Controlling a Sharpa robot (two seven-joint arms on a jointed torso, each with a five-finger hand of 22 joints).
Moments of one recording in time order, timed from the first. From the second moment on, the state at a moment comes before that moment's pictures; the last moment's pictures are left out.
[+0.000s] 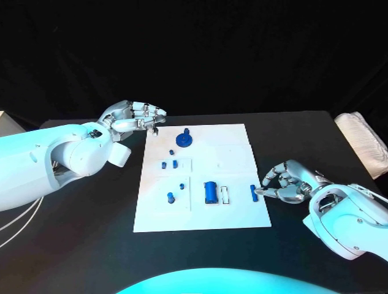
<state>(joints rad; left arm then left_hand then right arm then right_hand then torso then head) 1.23 -1.00 -0.05 1.54 -0.15 -0.16 0.27 1.53 -0.18 0.45 0.18 0.27 0.90 0.17 0.37 0.37 0.92 0.11 0.61 0.17 0.96 0.04 1.22 0.39 0.17 0.89 0.14 0.86 0.84 1.10 -1.10 -0.18 1.91 -1.34 -0.59 -0.51 1.32 -0.15 -0.03 0.29 0.06 1.00 0.08 0.39 0.46 1.46 0.00 1.38 1.31 1.47 -0.07 1.54 1.31 0.01 1.47 0.04 1.56 1.31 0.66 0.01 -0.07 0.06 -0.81</state>
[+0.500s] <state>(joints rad) 1.23 -1.00 -0.05 1.54 -0.15 -0.16 0.27 1.53 -0.18 0.45 0.18 0.27 0.90 0.17 0.37 0.37 0.92 0.11 0.61 0.17 0.96 0.04 1.22 0.39 0.17 0.89 0.14 0.86 0.84 1.06 -1.07 -0.18 1.87 -1.40 -0.57 -0.54 1.32 -0.14 -0.04 0.29 0.06 1.00 0.08 0.39 0.46 1.46 0.00 1.38 1.31 1.47 -0.07 1.54 1.31 0.01 1.47 0.04 1.56 1.31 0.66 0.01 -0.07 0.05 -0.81</state>
